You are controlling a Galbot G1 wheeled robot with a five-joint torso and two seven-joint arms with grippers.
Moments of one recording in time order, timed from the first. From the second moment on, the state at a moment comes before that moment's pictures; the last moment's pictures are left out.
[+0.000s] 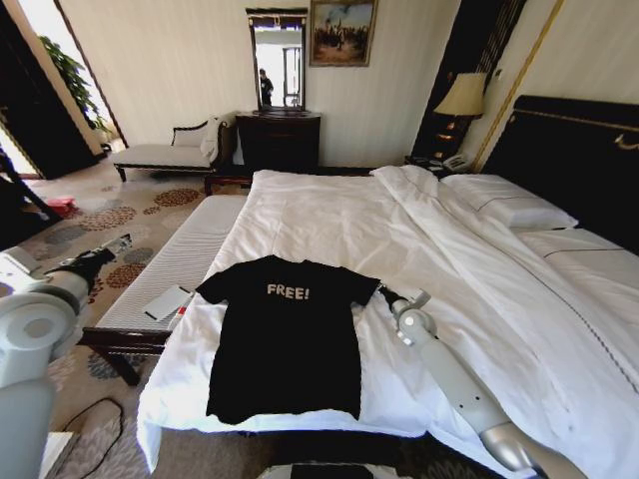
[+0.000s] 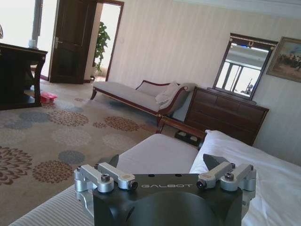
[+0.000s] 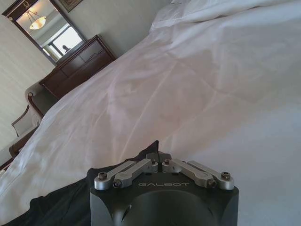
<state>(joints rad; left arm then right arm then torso) 1.13 -0.89 -1.02 -2.14 -1.25 0.66 -0.64 -0.82 1.04 0.22 1.39 1.27 -0.13 0.29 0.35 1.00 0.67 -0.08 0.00</state>
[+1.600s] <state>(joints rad) 1.61 -0.85 -0.76 -2.22 -1.24 0.74 -0.59 -1.02 0.92 0.31 1.68 1.29 -0.18 0.46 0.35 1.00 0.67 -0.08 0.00</state>
